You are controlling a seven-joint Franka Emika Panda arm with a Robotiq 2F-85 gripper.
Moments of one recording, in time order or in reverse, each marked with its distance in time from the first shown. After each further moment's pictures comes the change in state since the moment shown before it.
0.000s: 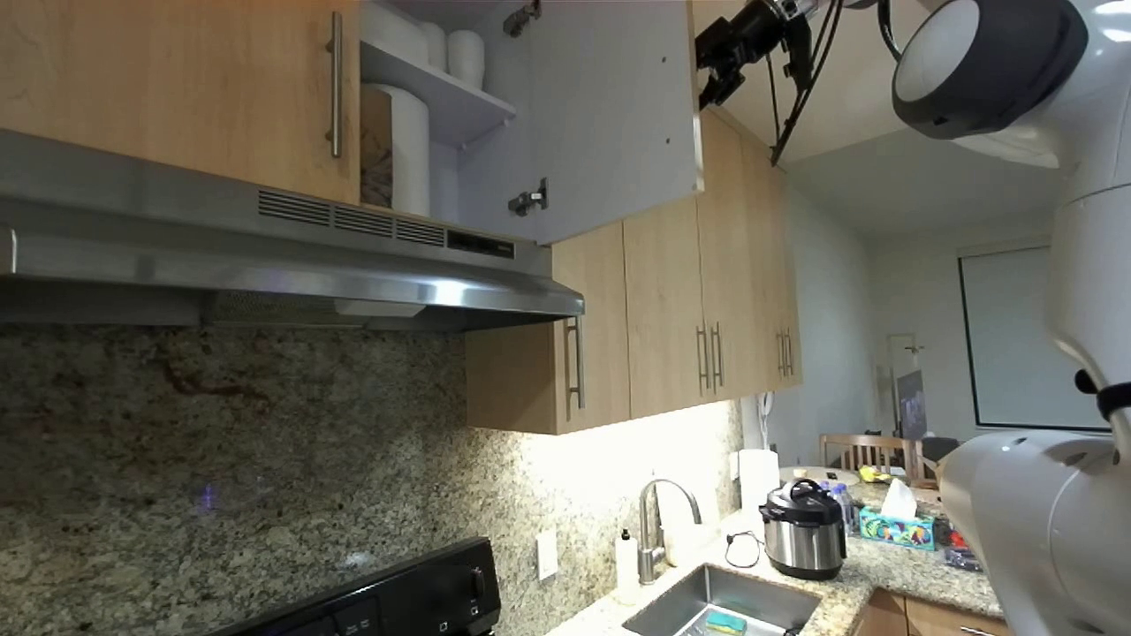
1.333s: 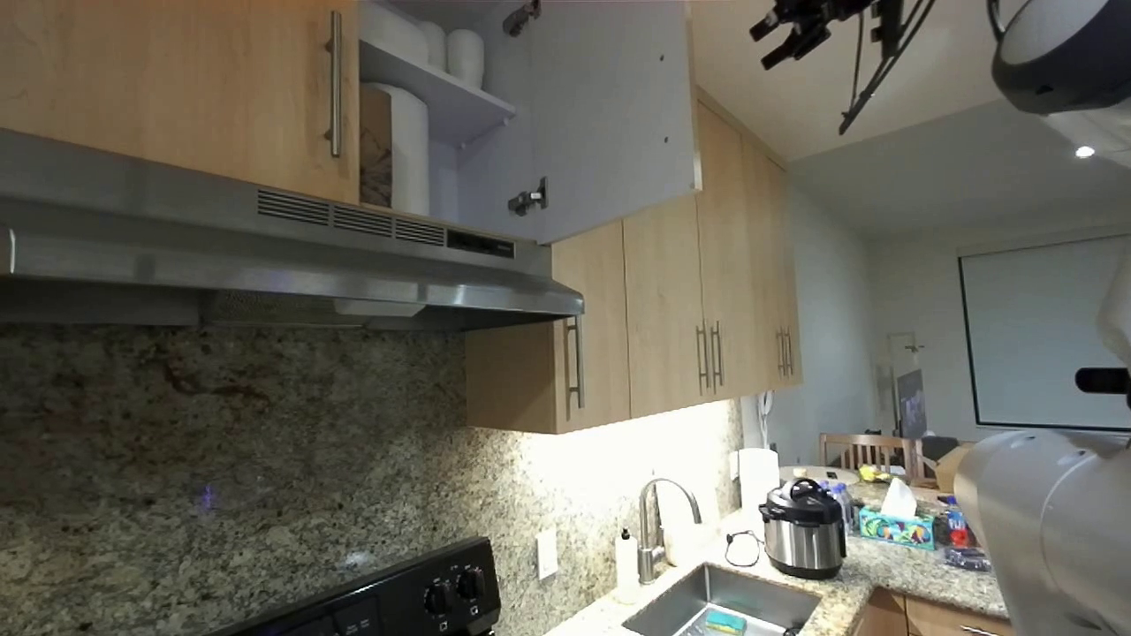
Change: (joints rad) arm -0.121 -0.210 0.156 0.013 -0.100 0.110 -0.038
